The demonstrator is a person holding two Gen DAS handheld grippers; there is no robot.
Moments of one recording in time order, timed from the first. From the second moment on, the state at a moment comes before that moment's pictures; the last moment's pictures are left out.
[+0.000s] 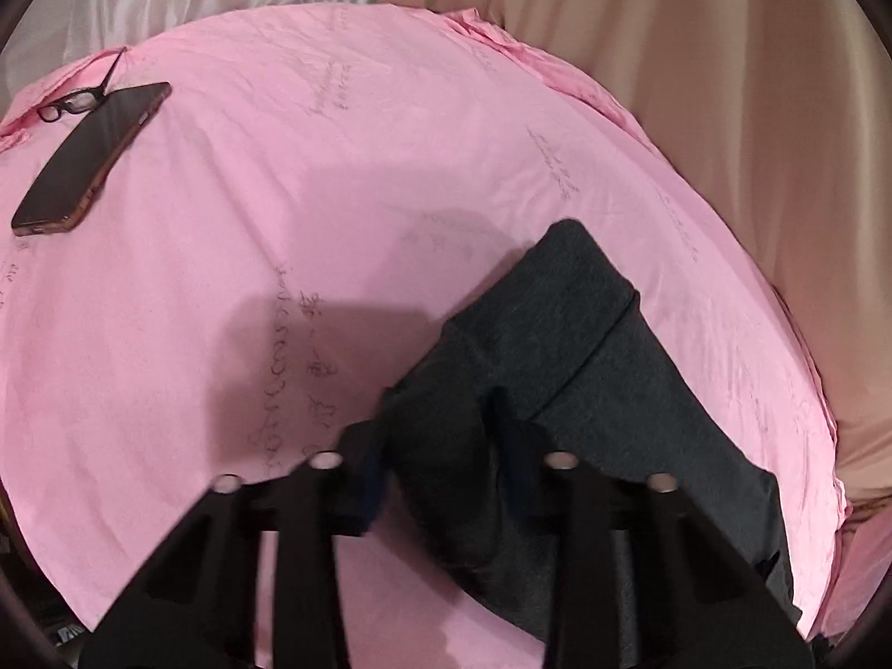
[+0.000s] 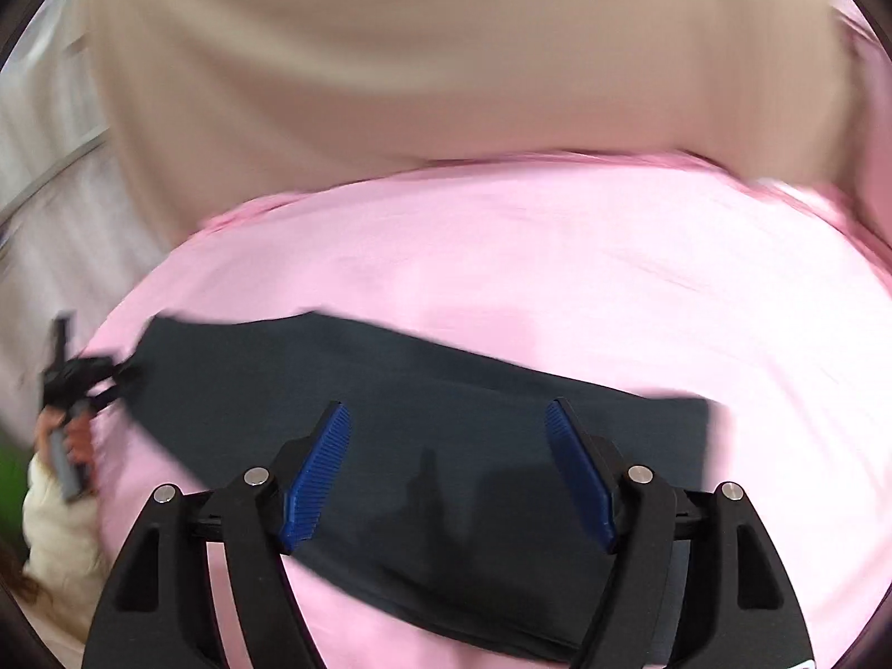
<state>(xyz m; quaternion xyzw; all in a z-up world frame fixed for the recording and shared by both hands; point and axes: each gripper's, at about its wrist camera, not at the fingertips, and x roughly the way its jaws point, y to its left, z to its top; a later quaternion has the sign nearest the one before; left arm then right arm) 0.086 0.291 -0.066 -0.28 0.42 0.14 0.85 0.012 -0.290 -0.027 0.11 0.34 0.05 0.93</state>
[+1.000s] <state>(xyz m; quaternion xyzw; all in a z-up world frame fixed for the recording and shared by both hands) 0.070 0.262 -0.030 -0.23 0.40 0.17 0.87 -0.096 -0.356 -0.067 0.05 0.36 -0.02 0.93</state>
